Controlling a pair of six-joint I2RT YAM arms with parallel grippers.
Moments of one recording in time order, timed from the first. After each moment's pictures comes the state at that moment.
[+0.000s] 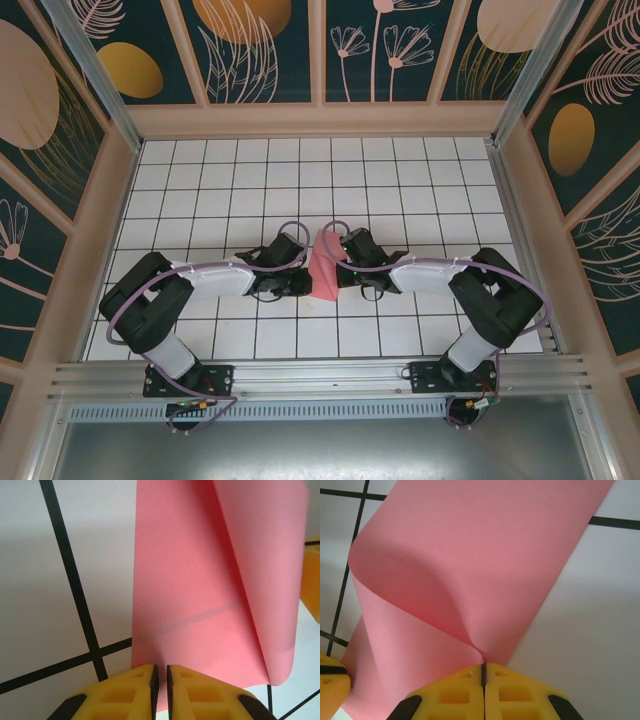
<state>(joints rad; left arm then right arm) -0.77 1.63 0.74 -0.17 0.20 -0.71 0.78 1.60 0.71 -0.07 -0.02 0.55</state>
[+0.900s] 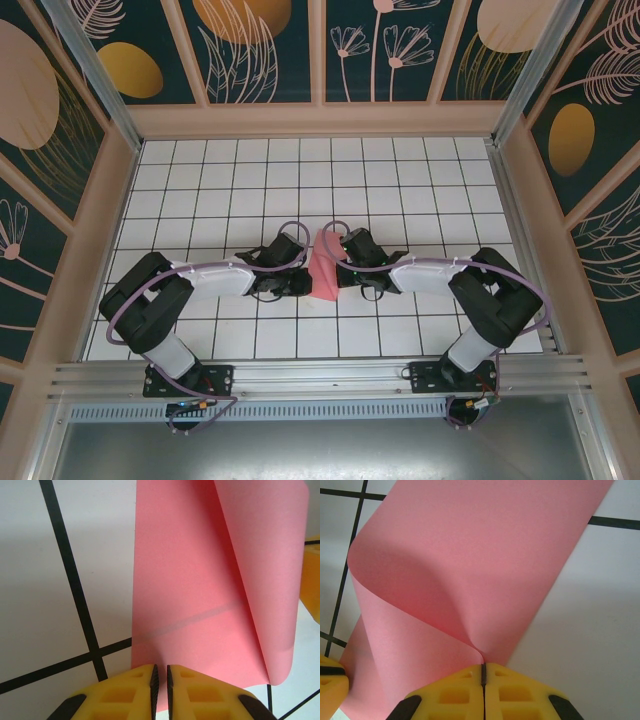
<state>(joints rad) -0.77 1.63 0.74 -0.17 0.20 -0.71 0.78 1.60 0.71 -0.07 -0.02 0.54</state>
